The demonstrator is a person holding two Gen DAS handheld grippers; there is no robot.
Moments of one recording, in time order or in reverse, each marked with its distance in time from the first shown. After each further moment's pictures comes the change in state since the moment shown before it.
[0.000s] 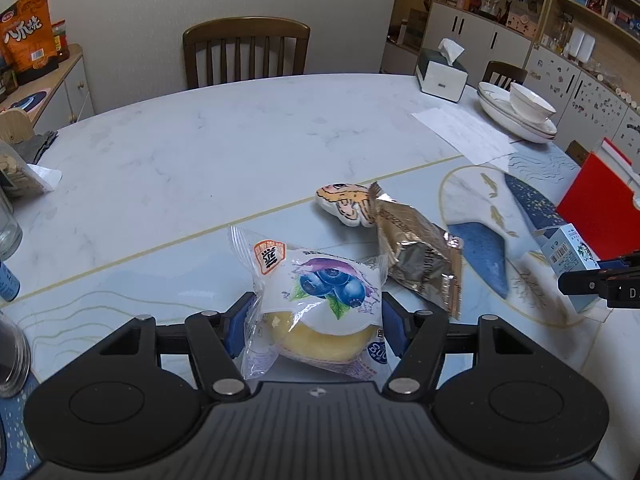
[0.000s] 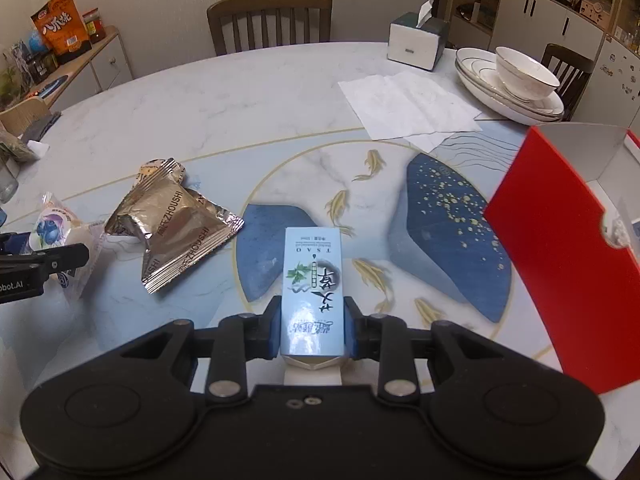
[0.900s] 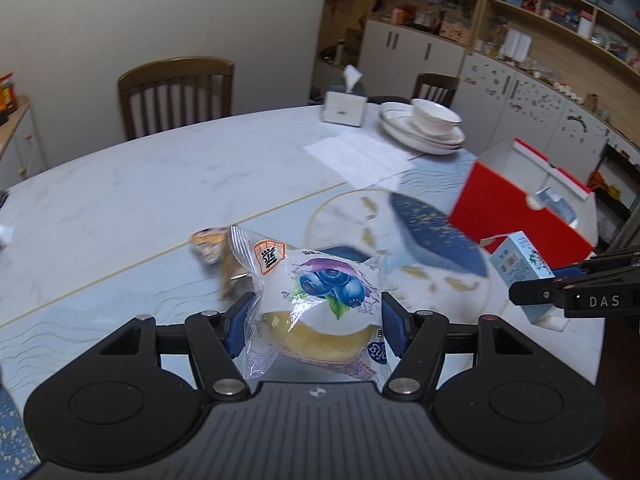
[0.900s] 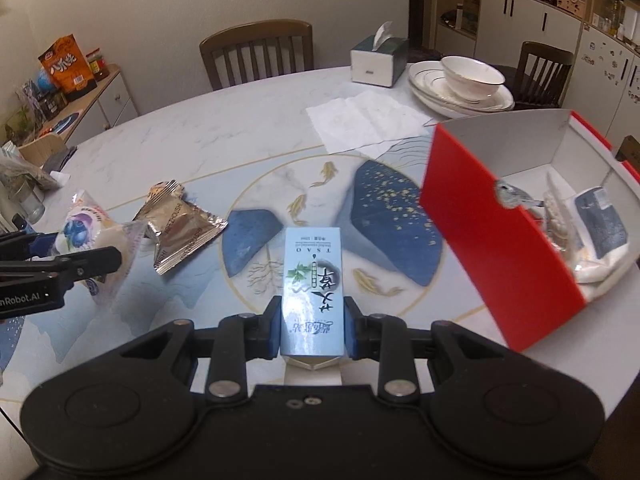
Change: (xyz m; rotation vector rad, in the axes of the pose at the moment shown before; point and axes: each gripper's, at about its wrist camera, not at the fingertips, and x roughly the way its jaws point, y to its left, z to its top) left arm -0.052 -0.103 0.009 0.108 -0.076 -0.134; right arm -0.078 -0.053 -0.029 0.070 -0.066 0.038
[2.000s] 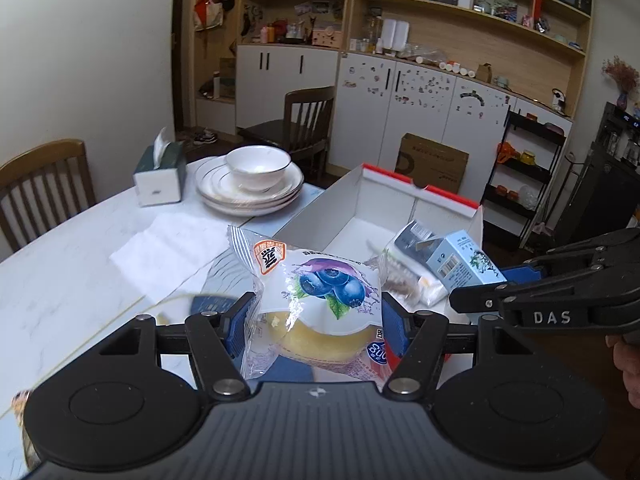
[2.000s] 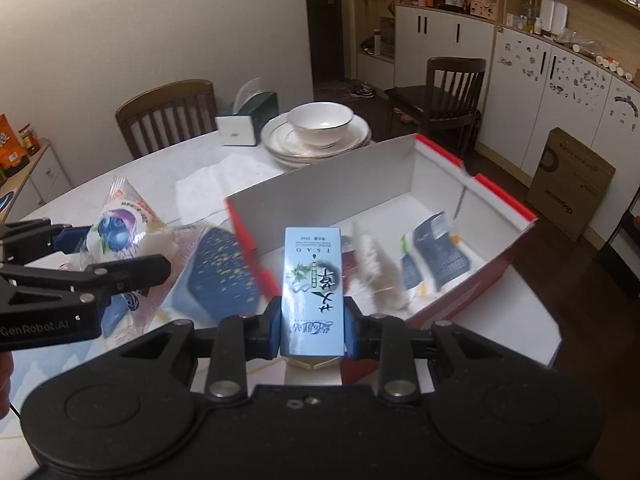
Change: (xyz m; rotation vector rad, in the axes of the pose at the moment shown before) left arm 0.063 -0.198 0.087 0.254 -0.068 -0.227; right arm -0.056 -0.156 0.019 0.135 -0.127 -0.144
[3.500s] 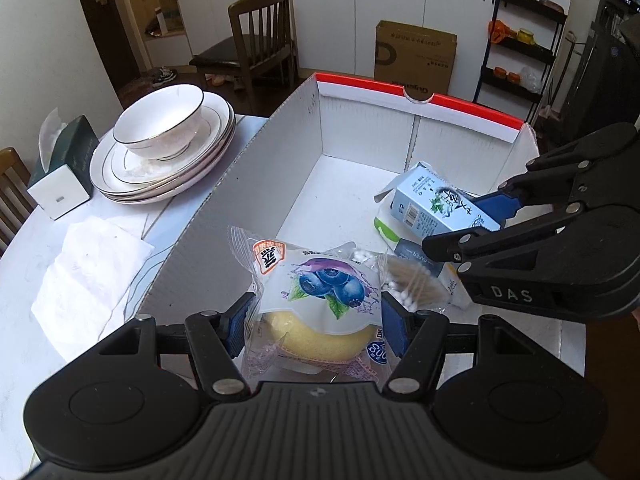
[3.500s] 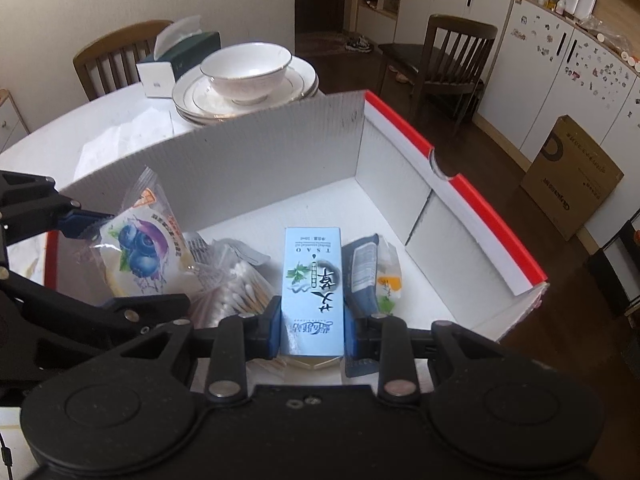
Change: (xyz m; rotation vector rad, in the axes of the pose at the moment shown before) left arm 0.185 -0.058 0.051 0.200 0.333 0.009; right arm 0.136 -0.091 0.047 -0.095 0.177 -0.044
